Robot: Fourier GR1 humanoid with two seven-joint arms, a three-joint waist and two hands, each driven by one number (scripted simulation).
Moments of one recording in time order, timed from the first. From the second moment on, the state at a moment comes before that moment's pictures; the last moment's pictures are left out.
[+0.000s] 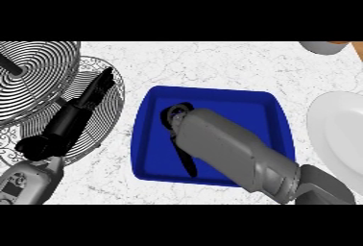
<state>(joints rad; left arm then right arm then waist) -0.28 0.48 -0.30 -1.59 0.22 0.04 -0.06 -1.12 -0.04 0.94 -0.81 -0.16 0.74 0.90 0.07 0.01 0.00</state>
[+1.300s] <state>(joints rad) -0.28 0.46 -0.24 -1.55 0.19 -0.01 -0.08 -1.32 -0.01 1.11 -0.48 -0.41 0.92 0.91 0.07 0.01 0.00</state>
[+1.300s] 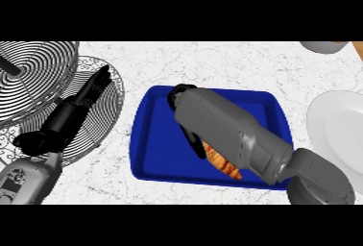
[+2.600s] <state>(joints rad) -0.20 0.44 -0.19 -1.62 0.16 -0.02 -0.05 -1.19 -0.02 1.26 -0.59 -0.46 0.97 0.95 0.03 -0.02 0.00</state>
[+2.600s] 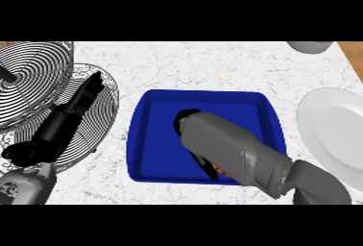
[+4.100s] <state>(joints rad) -0.18 0.44 -0.14 -1.65 0.13 -0.02 -0.06 -1.29 -0.77 1.21 -0.03 -0.19 0.47 1.15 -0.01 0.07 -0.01</state>
